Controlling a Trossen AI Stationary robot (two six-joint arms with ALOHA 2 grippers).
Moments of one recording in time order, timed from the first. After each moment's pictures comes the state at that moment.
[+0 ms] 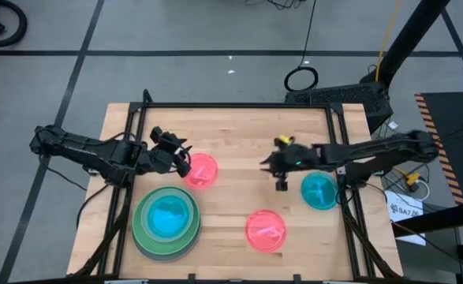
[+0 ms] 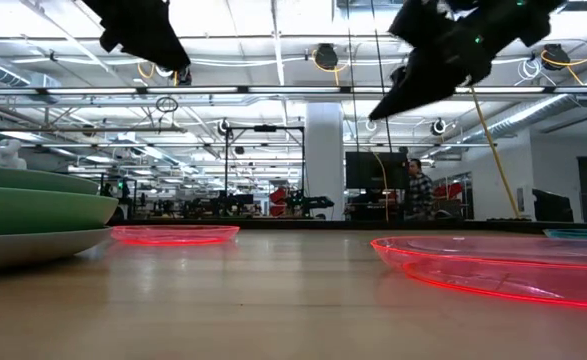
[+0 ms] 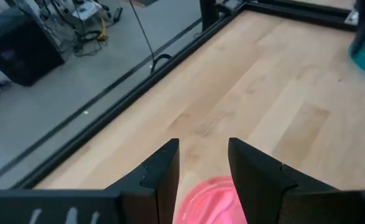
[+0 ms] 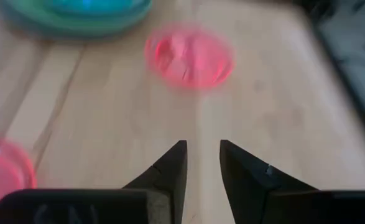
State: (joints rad) left arm -0.18 1.06 0.93 -0.63 -0.76 -0.48; right arm 0.01 1.18 0.67 -0.09 0.11 -0.14
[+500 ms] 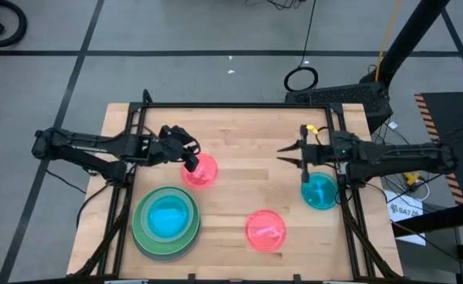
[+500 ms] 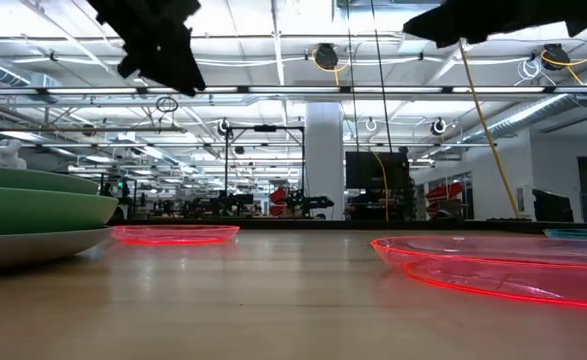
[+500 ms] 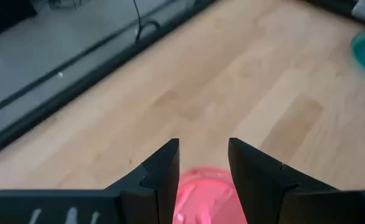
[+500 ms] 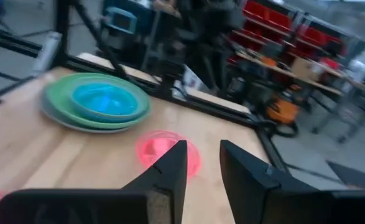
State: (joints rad) left arm -0.03 1.14 0.93 -0.57 -0.54 -0.54; right arm -0.07 0.72 0.51 0.07 -0.04 -0.33
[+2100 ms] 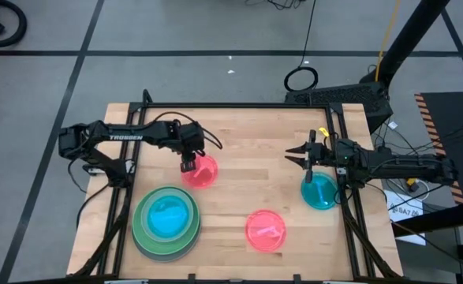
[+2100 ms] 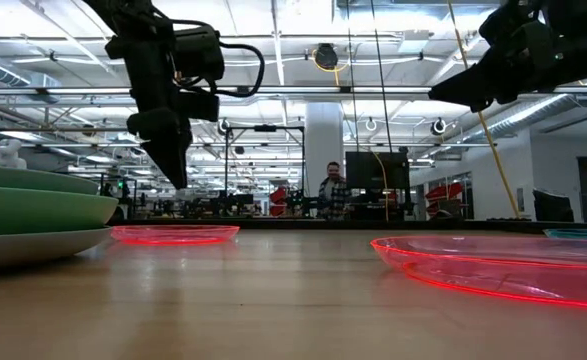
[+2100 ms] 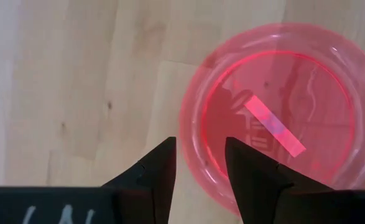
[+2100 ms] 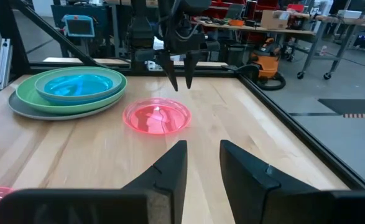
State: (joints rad) left arm 0.32 1.46 0.93 -0.69 -0.04 0.17; right arm -0.15 0.50 0.21 0.12 0.03 -0.07
